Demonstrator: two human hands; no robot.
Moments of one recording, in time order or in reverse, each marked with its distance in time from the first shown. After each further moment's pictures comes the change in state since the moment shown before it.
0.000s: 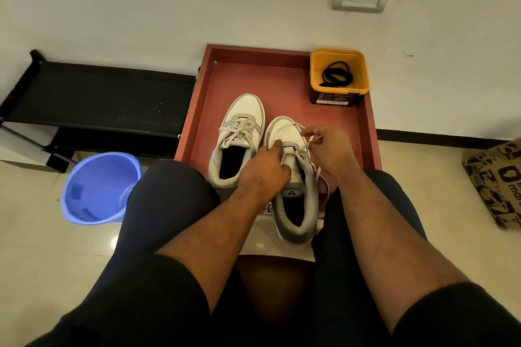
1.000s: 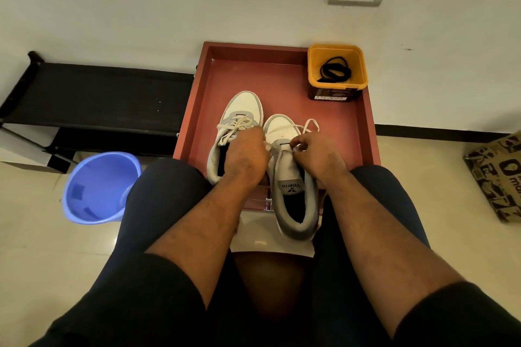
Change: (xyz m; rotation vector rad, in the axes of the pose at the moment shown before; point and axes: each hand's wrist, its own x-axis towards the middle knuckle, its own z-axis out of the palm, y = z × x) left_hand 0.005 -0.003 -0.030 0.044 0.255 -0.049; right_hand -0.013 -0.009 0.013 -0.022 -0.142 0.066
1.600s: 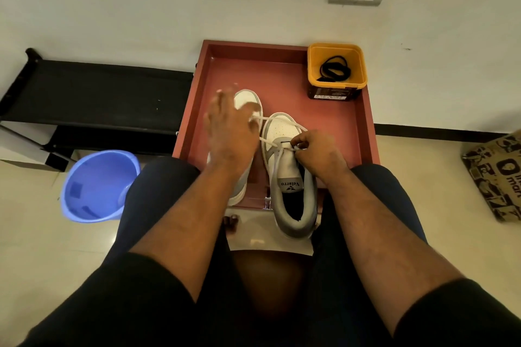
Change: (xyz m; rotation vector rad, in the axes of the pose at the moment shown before) left_hand 0.008 -0.009 -0.025 0.112 0.289 0.137; right_hand 0.003 0.003 -0.002 -0.022 -0.012 0.004
